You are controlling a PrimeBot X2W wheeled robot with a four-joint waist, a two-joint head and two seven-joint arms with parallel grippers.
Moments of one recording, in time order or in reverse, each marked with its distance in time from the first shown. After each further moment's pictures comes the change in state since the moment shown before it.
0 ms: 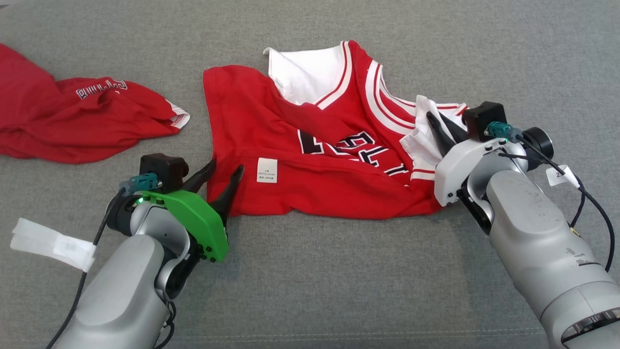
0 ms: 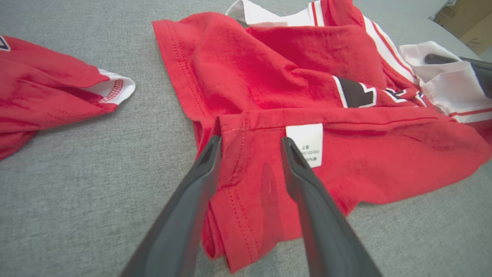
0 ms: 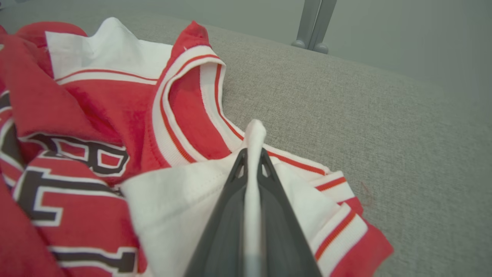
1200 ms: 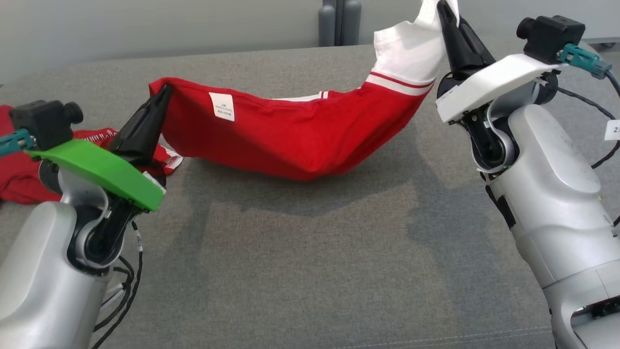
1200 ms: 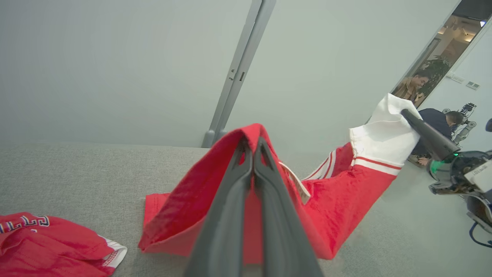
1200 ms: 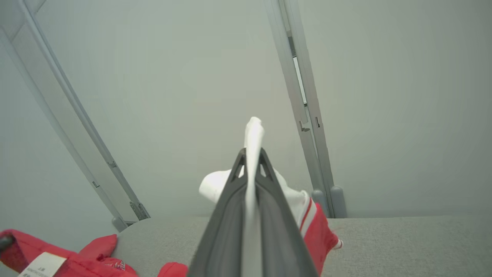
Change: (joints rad) left arm -0.031 0.091 0.202 -0.246 -0.272 -0.020 0.019; right arm -0.065 -0.004 -0.048 -0.328 0.446 0.001 0.041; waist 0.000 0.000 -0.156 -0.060
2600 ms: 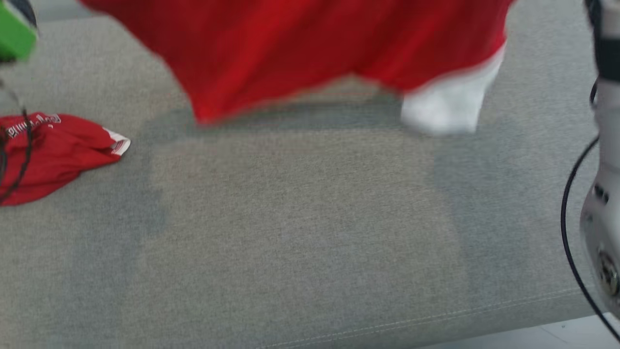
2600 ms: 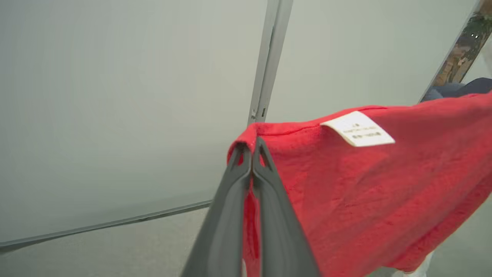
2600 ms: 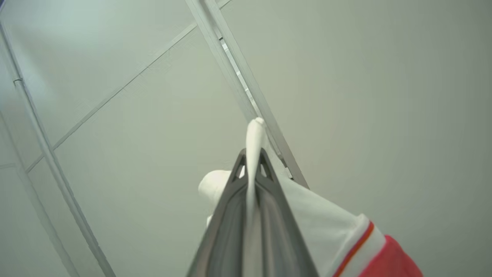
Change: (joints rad) left arm -0.374 0.210 0.063 -0.175 0.024 0.204 0.332; right arm -0.355 -0.018 -0.195 -0.428 0.184 -0.272 0.286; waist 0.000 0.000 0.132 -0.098
